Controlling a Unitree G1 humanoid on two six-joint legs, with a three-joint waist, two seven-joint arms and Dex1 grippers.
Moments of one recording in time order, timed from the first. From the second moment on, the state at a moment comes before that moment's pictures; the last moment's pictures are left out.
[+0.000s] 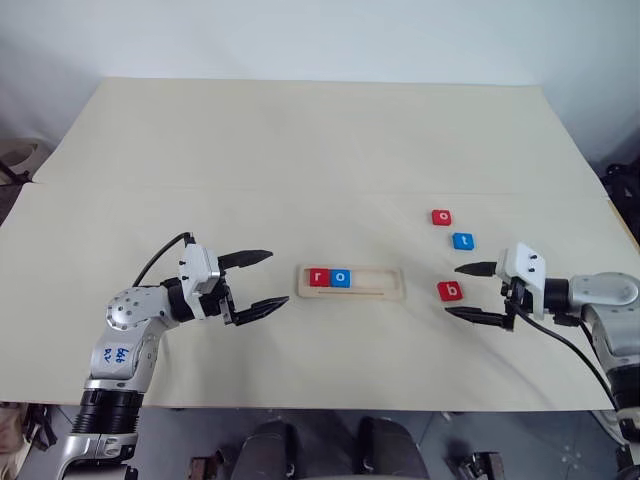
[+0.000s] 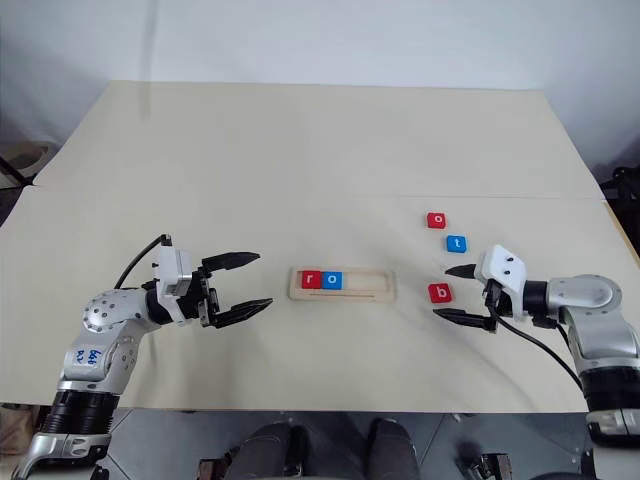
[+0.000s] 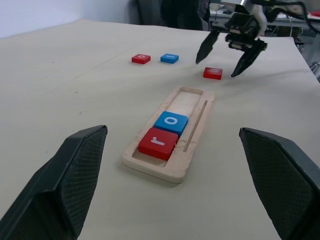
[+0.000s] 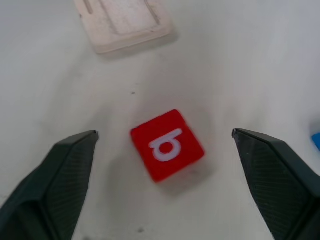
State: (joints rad) left arm -0.26 0.53 0.08 0.00 -0.44 0.05 -1.08; right arm -0.44 -0.85 -0.03 0.45 0.22 -0.06 1.34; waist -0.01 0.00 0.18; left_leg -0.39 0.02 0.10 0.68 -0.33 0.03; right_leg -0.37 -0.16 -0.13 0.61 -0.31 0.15
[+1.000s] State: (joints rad) left arm -0.25 0.58 0.04 -0.06 -0.45 0.02 -1.18; right arm -0.72 -0.72 0.15 0.44 0.18 0.13 1.50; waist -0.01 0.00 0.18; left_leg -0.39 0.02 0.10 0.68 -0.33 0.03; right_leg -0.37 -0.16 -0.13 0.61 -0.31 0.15
